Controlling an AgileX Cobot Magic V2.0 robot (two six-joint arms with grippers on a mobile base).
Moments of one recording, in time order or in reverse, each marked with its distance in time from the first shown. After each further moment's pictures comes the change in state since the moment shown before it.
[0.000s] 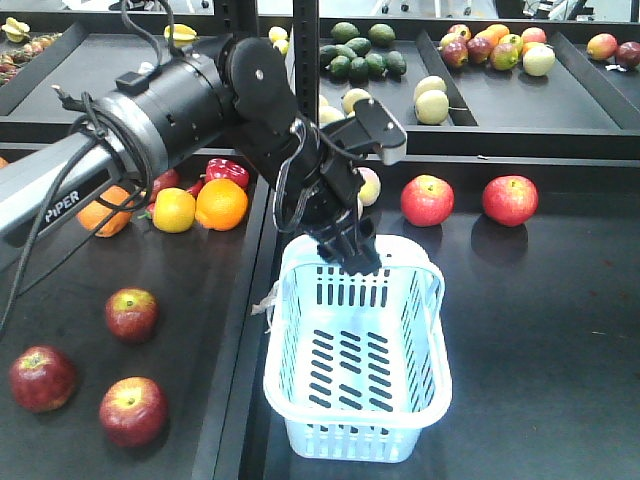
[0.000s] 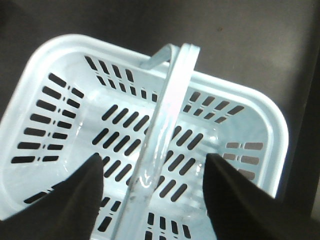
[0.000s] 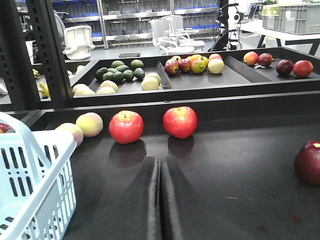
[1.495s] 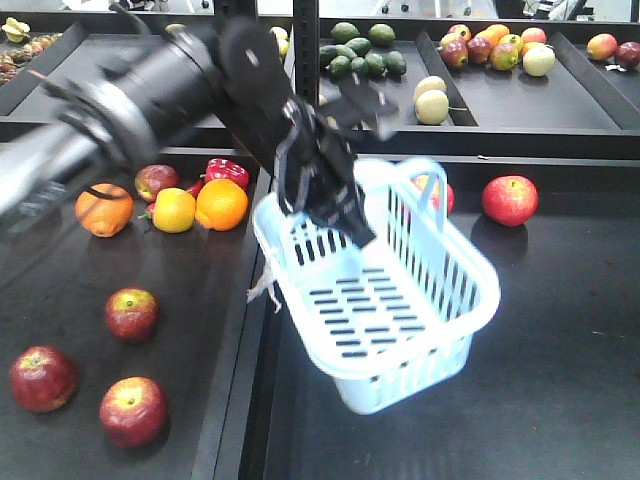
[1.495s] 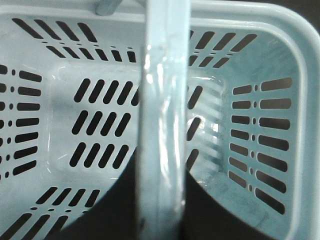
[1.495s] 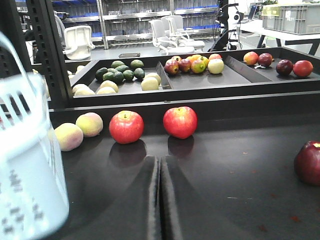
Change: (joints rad) left arm -0.001 -0.041 -0.045 0.052 0.007 -0.205; right arm 0.000 0.000 0.000 0.000 0.000 0.000
